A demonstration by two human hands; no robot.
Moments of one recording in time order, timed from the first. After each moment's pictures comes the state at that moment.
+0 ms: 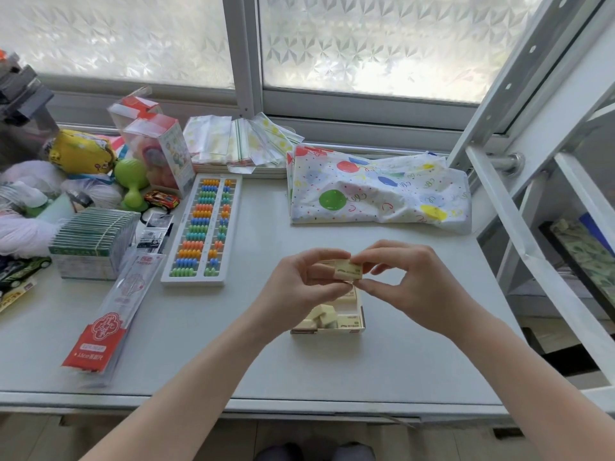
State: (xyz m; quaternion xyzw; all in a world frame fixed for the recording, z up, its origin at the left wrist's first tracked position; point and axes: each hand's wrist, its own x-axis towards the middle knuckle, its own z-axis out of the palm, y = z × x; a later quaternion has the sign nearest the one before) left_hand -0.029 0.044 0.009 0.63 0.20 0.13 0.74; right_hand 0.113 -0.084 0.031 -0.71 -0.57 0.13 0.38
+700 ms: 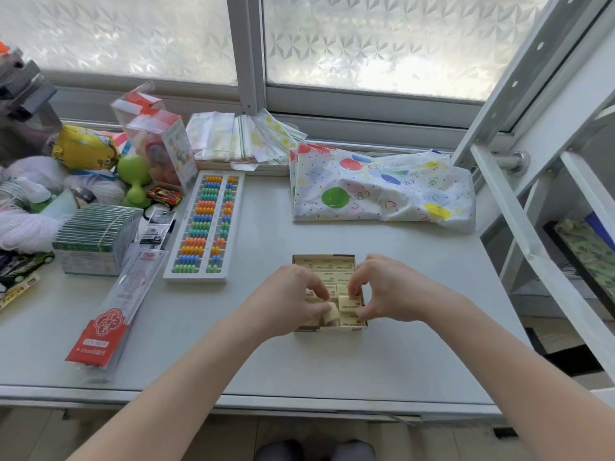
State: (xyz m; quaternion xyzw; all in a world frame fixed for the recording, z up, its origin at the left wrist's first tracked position) left_hand -0.034 0.057 -0.005 0.92 0.24 0.00 0.32; right_hand 0.115 -0.057 0.011 -0.81 -0.53 0.25 0.04
